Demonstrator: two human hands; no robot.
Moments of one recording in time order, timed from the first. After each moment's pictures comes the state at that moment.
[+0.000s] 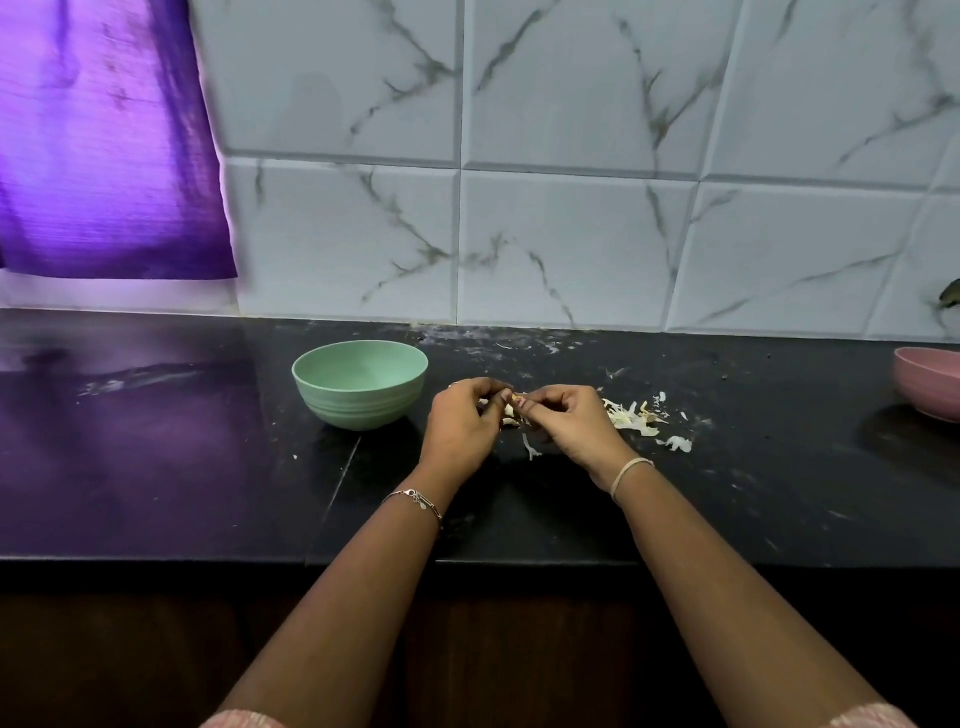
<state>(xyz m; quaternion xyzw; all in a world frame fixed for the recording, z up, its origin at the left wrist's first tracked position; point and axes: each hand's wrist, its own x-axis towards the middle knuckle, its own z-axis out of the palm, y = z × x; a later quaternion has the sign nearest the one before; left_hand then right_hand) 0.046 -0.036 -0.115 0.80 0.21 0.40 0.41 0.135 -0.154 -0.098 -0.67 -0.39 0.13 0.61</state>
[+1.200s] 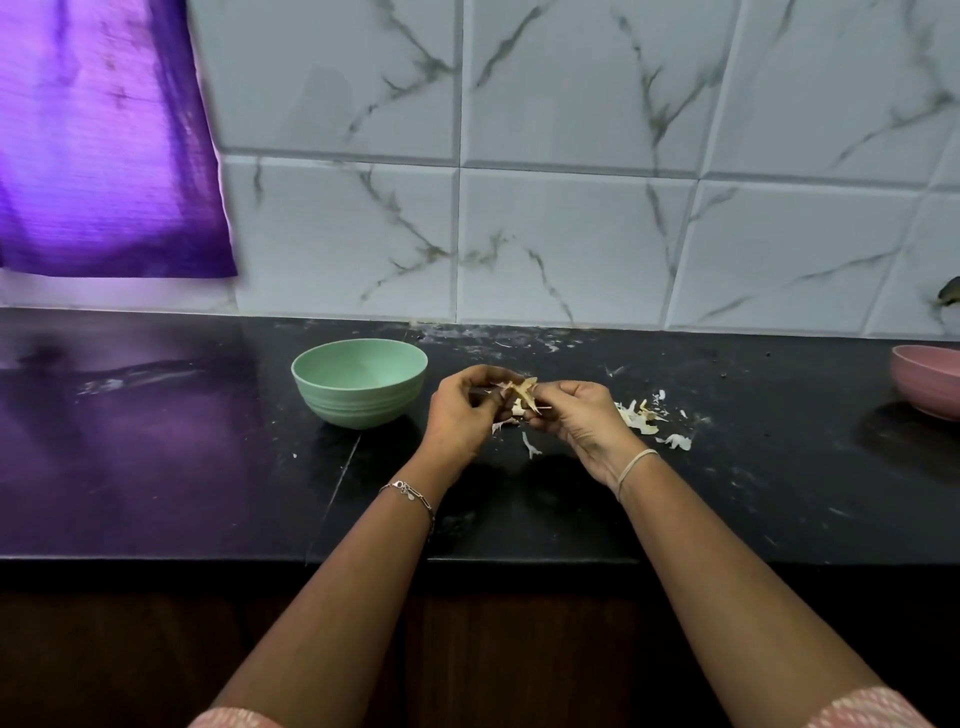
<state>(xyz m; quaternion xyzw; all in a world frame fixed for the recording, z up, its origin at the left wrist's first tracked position) 0.040 -0.045 -0.103 0.72 0.13 0.40 0.55 0.134 -0.152 -0.088 -0.59 -0.27 0.23 0.72</state>
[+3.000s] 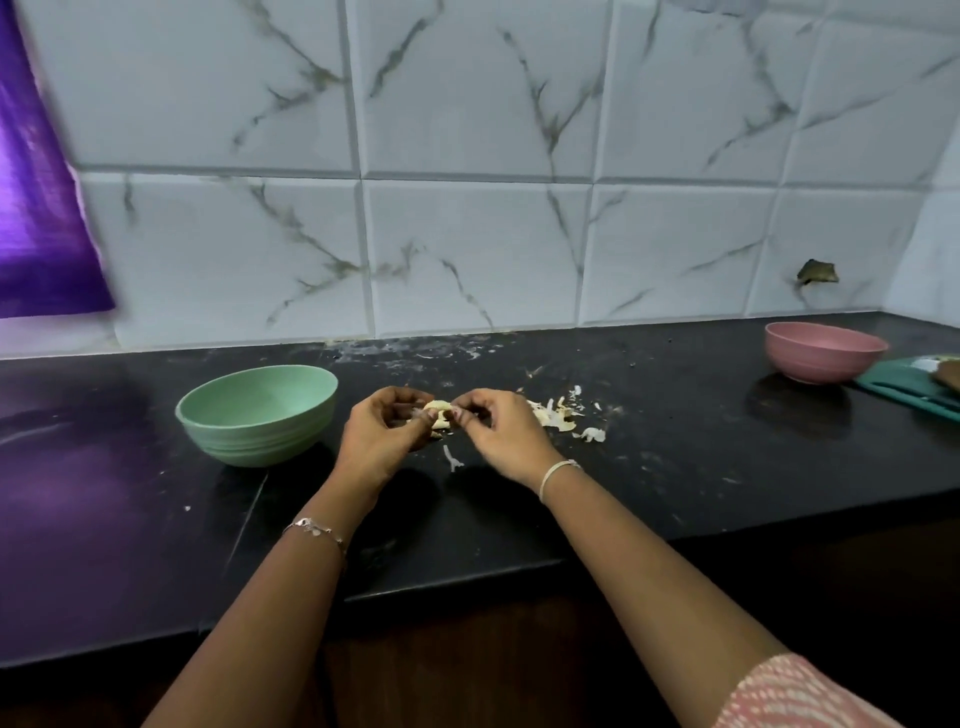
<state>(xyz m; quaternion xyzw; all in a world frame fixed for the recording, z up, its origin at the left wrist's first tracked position) 0.037 -0.049 -0.100 0.70 0.15 0.36 0.60 0.149 -0.163 -0.102 -0.77 -0.45 -0.04 0.46</state>
